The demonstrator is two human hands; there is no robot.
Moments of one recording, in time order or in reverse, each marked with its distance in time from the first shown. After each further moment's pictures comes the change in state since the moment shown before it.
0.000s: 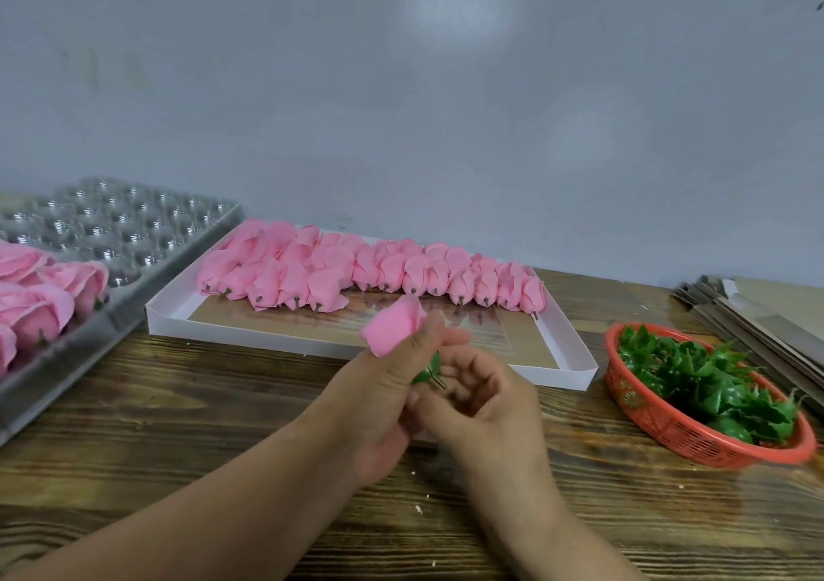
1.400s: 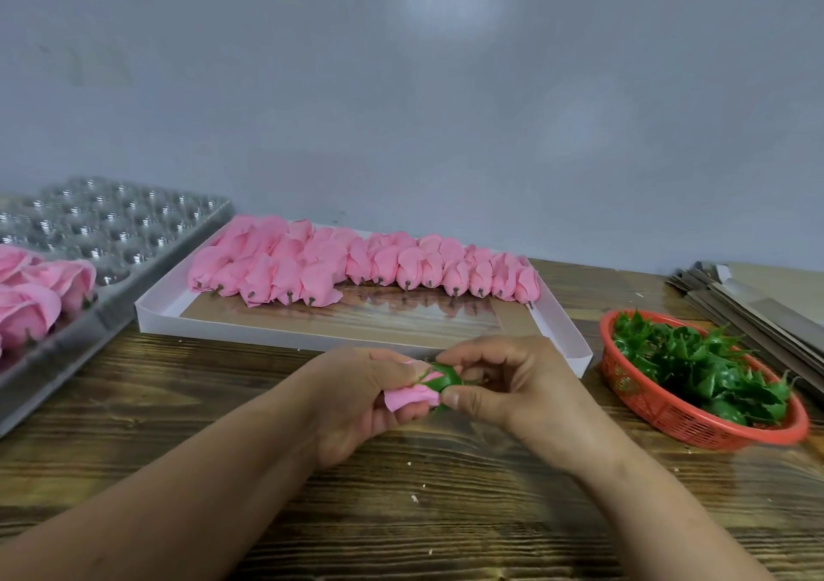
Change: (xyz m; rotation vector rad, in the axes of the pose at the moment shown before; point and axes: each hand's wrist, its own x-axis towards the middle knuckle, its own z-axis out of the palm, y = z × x) left_hand 0.004 0.016 -0.018 0.218 0.139 -0.298; right_hand 0.022 -0.027 -0.050 -0.383 -0.384 0.057
